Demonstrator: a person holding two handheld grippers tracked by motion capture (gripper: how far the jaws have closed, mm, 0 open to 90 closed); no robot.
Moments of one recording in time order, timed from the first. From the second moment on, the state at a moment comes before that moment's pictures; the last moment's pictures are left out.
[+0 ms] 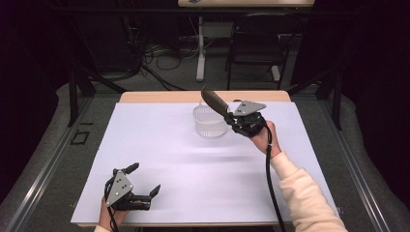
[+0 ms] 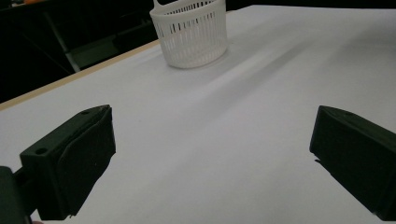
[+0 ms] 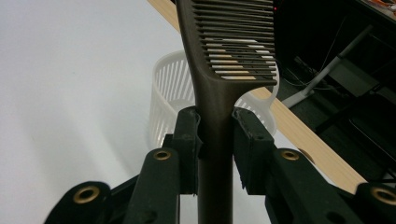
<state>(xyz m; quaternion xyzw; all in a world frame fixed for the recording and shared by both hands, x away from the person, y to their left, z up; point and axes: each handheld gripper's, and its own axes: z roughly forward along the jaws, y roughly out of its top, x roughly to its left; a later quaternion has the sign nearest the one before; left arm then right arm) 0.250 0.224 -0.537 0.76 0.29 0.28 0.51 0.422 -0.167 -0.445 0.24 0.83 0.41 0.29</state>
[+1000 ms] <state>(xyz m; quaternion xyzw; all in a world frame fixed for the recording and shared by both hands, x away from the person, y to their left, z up) 0.251 0.224 -0.537 0.76 0.29 0.28 0.51 0.431 -0.164 -0.433 0.23 0.83 0.40 0.31</state>
